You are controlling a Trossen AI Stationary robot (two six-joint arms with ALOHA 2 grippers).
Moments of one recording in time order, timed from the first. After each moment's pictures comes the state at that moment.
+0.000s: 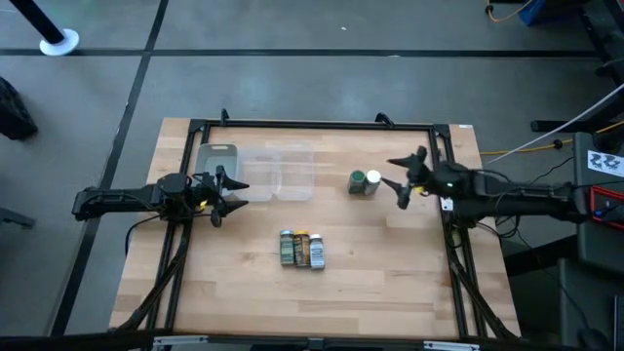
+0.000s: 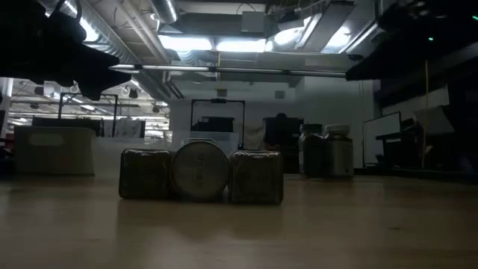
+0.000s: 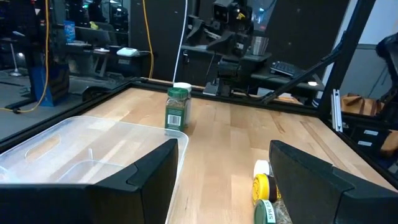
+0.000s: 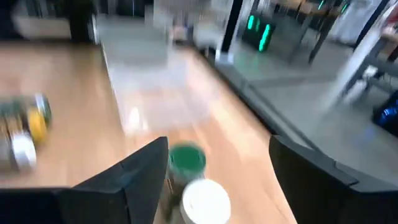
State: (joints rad) left arm 0.06 0.05 0.01 0.02 -0.06 -0.12; right arm -0.14 0.61 0.43 -0.15 0.29 -0.11
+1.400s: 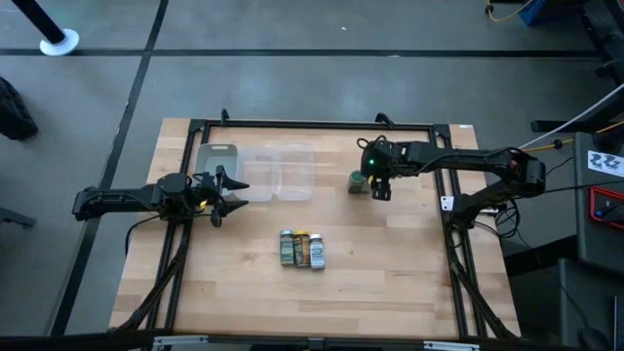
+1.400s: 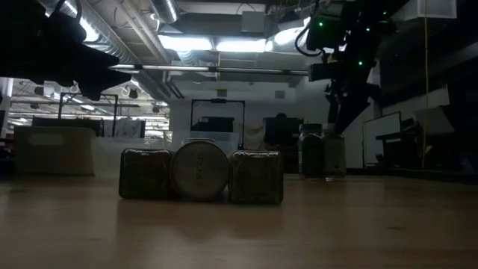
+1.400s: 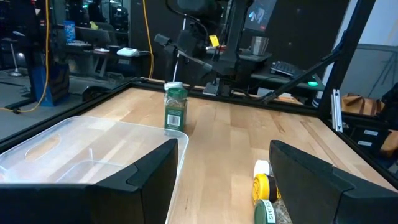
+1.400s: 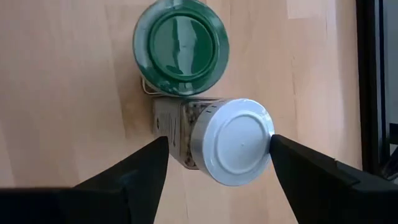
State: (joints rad) left arm 0.06 0.05 0.01 0.02 -0.06 -0.12; right arm -0.29 1.43 1.00 -0.78 0.17 -0.25
